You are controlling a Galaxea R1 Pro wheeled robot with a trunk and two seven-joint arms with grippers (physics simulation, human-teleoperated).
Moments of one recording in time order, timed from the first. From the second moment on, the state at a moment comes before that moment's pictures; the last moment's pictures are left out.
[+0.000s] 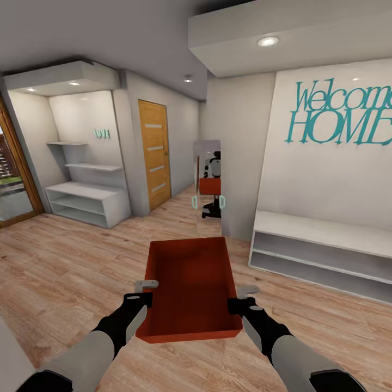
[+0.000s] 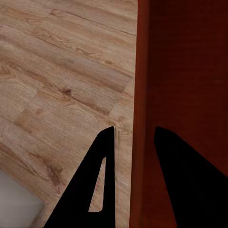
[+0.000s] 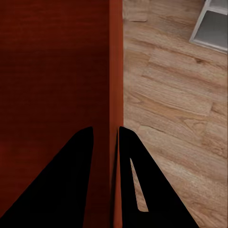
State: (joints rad) left arm -0.72 -0.05 -0.26 -0.41 0.27 0.24 0.35; right arm -0.73 0.11 0.06 -0.26 -0.02 0.06 -0.06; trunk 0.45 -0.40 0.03
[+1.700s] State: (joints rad) left arm -0.72 -0.05 -0.26 -0.41 0.27 0.25 0.35; right arm -0.73 0.11 0.06 -0.26 -0.01 0.07 -0.05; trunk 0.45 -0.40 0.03
